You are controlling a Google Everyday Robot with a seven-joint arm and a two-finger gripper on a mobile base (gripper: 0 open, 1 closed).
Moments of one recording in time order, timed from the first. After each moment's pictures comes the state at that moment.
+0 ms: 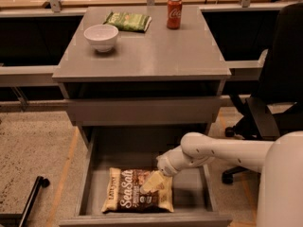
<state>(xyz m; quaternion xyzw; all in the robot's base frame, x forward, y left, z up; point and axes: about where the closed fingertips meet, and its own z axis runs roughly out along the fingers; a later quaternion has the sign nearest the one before) 0.527 -0.003 0.441 -0.47 0.81 0.30 0.19</state>
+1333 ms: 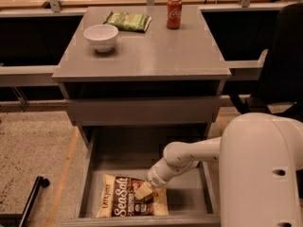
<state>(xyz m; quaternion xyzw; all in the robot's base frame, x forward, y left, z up) 0.496 0.030 0.378 -0.46 0.84 0.28 0.10</state>
